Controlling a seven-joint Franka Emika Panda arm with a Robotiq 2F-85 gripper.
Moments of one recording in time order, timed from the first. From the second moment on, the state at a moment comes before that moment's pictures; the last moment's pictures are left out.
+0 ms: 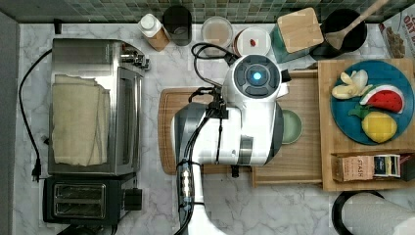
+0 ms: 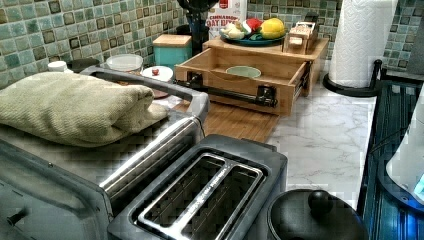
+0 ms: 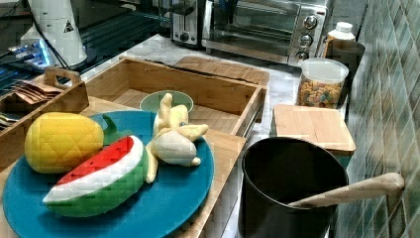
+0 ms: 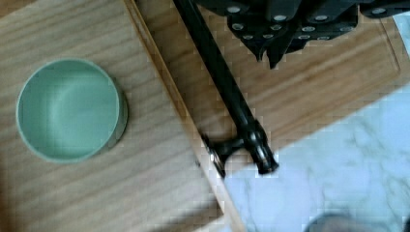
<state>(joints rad) -0.03 0.08 -0.01 -1.98 0.02 0.44 -0.40</state>
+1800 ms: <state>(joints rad) 0.09 0.03 0.11 -2.32 -0.14 0.81 -0.71</state>
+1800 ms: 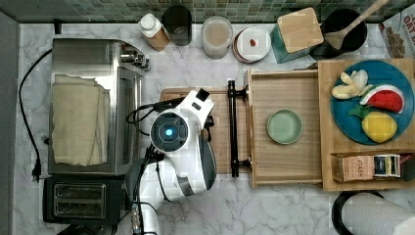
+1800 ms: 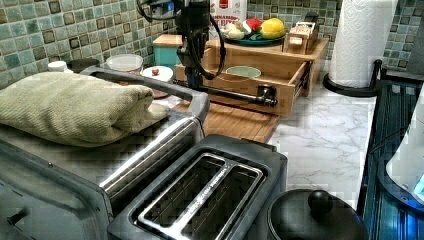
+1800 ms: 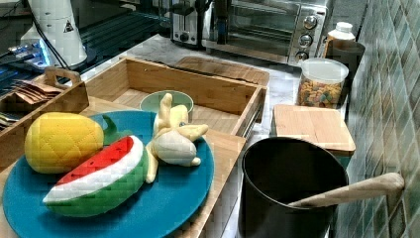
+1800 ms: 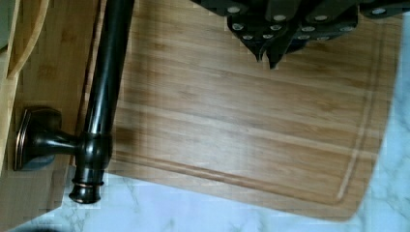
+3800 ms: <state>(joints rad) 0.07 0.15 0.06 -2.42 -0.28 1.00 -0.58</state>
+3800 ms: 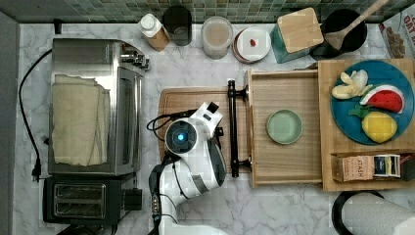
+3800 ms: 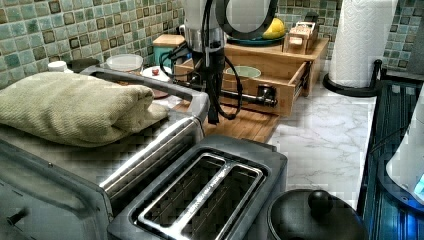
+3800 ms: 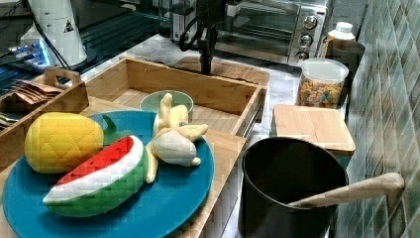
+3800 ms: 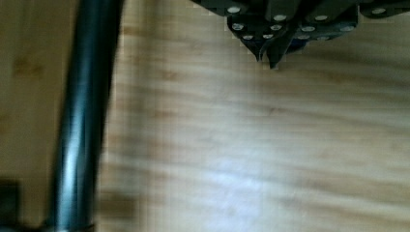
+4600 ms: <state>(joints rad) -0.09 0.18 0.03 -2.40 -0.12 1.04 -0.88</state>
